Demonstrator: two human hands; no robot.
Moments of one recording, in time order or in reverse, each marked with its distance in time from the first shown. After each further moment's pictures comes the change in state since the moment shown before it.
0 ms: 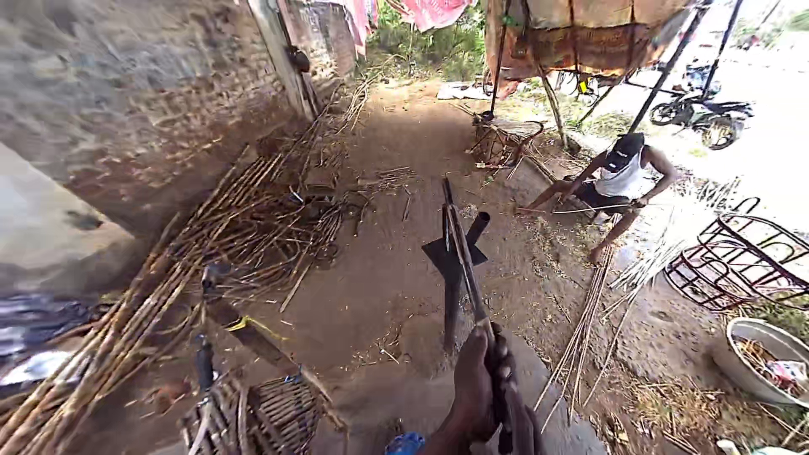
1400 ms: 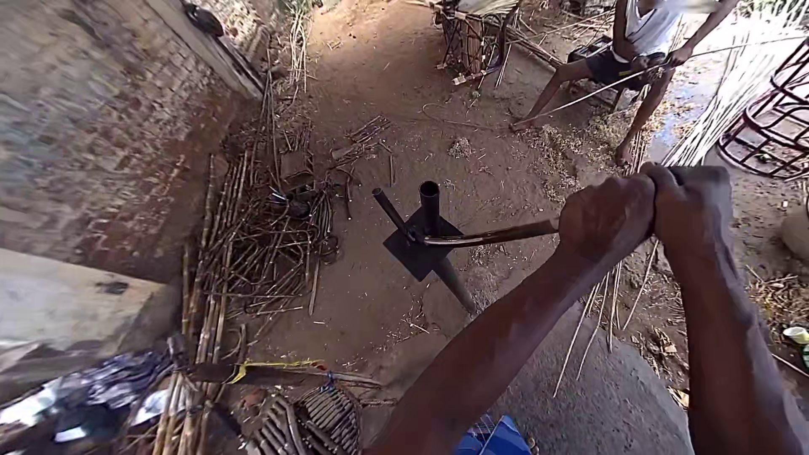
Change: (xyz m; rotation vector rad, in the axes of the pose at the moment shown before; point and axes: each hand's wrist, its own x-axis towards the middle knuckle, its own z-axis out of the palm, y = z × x) left_hand 0.262 -0.104 0.177 2.136 -0.386 0.505; right_hand 0.299 0.234 -0.137 -0.098 0.366 0.390
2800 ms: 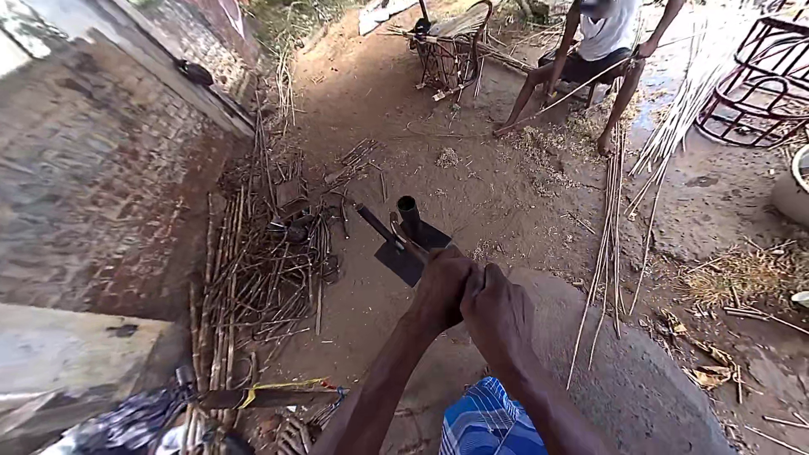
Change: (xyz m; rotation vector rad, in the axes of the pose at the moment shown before) left_hand -0.144 -0.164 -0.037 -0.034 0.037 0.343; right_hand -0.179 -0.111 0.092 -0.061 -0.179 0.066
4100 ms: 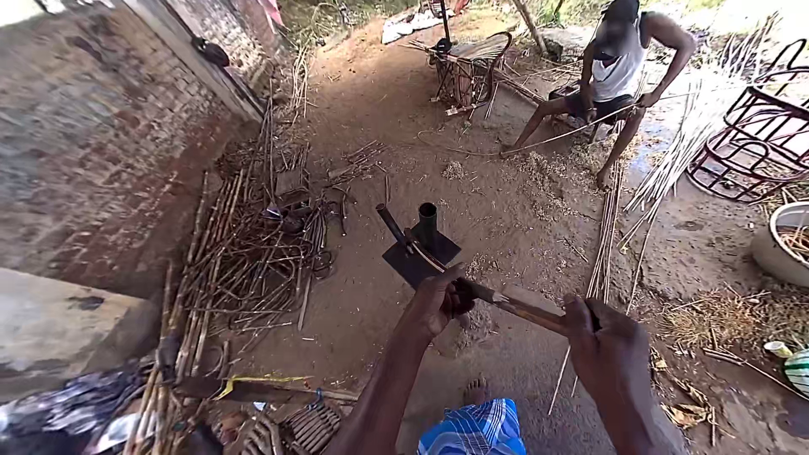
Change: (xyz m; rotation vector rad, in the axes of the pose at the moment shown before) left_hand -0.012 -0.009 -0.001 -1.537 0.180 -1.302; right_hand 0.002 0.071 -0.068 0.061 0.209 -0.013
